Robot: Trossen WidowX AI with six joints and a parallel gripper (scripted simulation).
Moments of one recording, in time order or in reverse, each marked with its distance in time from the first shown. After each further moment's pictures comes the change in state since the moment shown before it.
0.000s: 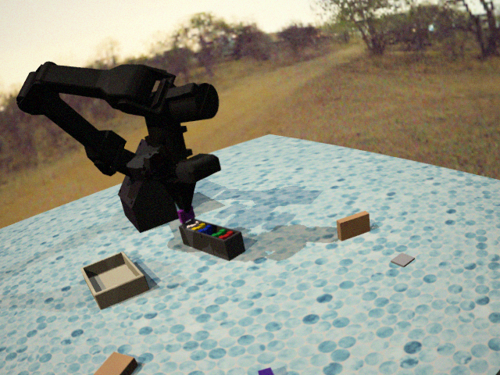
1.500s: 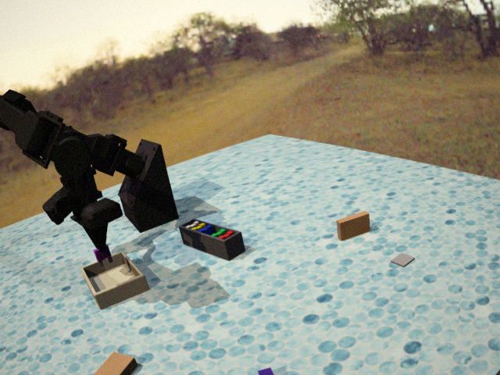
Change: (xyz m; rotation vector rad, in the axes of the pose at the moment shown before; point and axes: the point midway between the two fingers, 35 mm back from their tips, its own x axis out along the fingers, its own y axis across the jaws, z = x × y) arm 0.017 -0.061 0.162 0.003 -0.027 -0.004
